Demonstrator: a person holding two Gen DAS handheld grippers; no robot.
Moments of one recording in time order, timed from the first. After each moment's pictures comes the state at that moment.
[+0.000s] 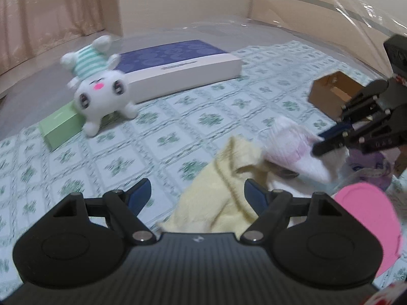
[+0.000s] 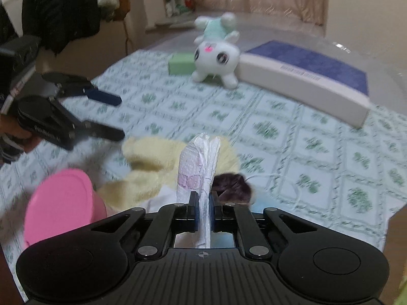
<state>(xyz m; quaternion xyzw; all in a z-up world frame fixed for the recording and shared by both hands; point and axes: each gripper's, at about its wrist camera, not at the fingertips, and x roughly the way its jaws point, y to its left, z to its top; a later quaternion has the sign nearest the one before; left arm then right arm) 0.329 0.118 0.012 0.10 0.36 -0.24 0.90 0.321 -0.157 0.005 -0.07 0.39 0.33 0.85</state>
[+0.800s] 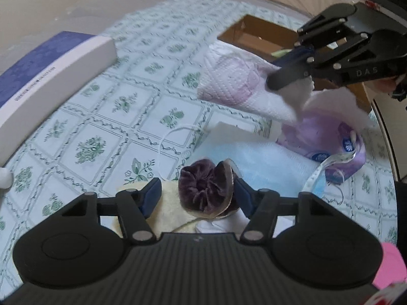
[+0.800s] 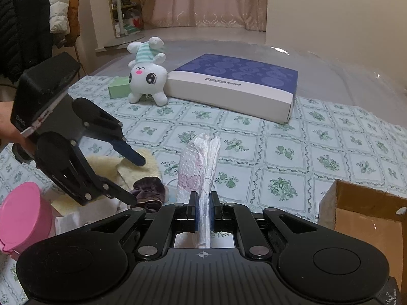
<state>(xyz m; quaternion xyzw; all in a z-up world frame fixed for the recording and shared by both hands) 0.403 -0.016 -0.022 0.21 0.40 -0.48 0.75 0.322 -0.236 0.023 -0.04 0.37 0.23 0.90</state>
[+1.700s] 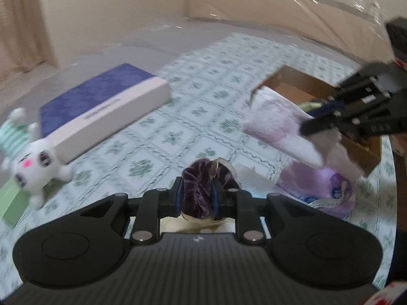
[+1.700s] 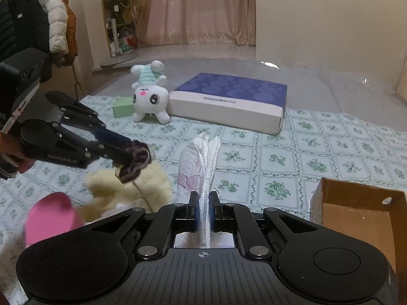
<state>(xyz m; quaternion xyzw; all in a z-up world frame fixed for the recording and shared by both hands) 0.355 -0.004 0.048 0.18 0.34 -0.37 0.84 0.270 -0.236 0.061 -0.02 0.34 0.21 0.92</state>
